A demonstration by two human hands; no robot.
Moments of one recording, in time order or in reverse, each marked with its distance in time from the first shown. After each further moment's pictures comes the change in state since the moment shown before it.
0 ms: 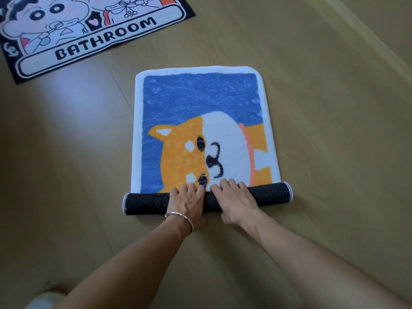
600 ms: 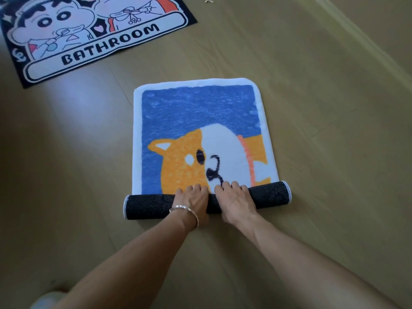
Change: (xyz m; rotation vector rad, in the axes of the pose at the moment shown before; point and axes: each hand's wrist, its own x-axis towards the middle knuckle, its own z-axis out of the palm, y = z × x) left_hand 0.003 0.002 -0.013 -0.100 -0.110 0.023; right_hand -0.003 -0.011 -0.004 0.043 -0.008 0.099
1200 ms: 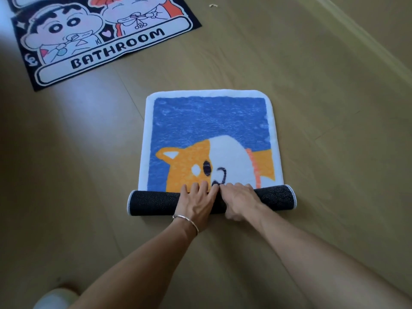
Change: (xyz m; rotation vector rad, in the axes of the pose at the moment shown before) left_hand -0.008 0.003 0.013 0.134 0.223 0.048; right_hand 0.011 0.010 -0.011 0.066 -0.159 -0.004
